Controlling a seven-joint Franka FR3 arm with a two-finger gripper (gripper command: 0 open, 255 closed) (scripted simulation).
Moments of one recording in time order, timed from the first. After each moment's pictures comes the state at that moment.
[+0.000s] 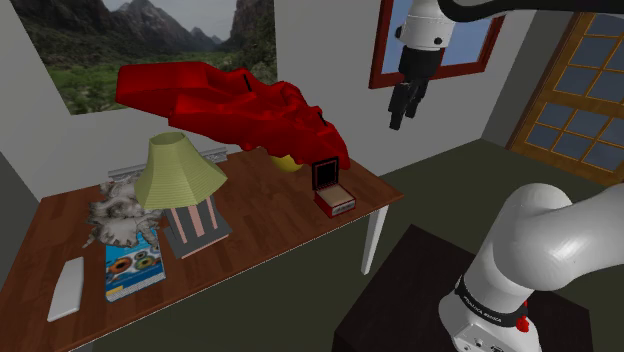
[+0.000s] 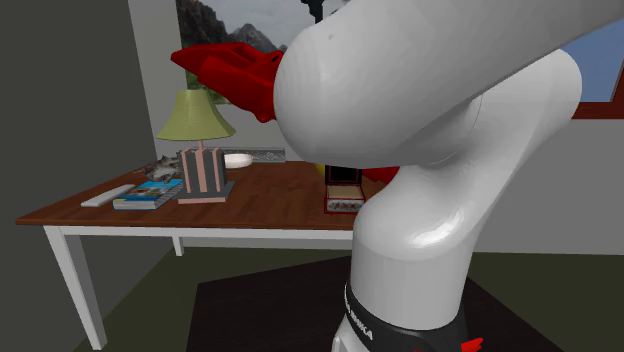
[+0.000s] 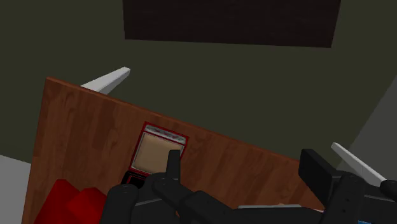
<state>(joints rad) -0.02 -0.81 -0.07 -2.34 -0.08 1.58 -0.10</state>
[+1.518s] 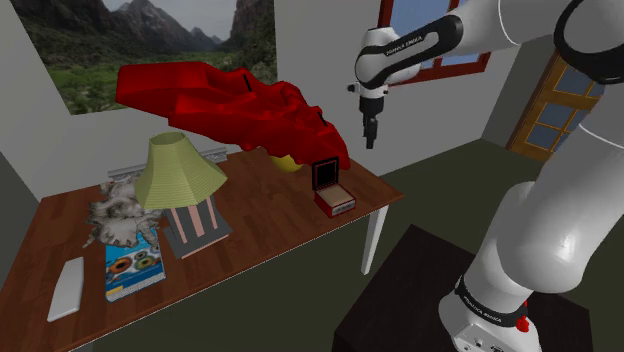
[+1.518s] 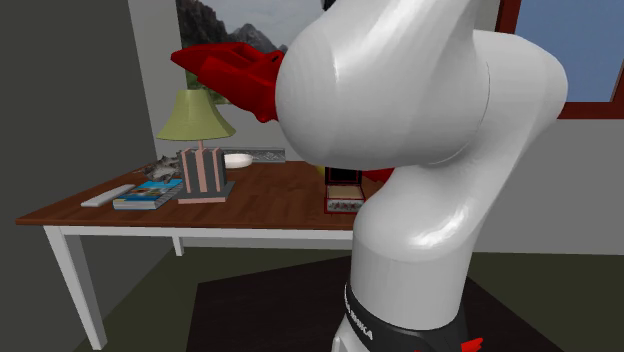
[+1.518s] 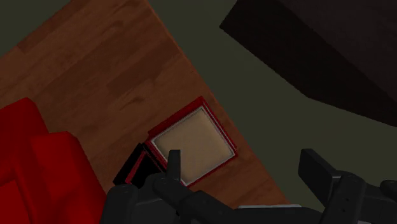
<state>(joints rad) 0.09 -0.13 -0.47 -2.15 -0.13 2.00 -0.94</state>
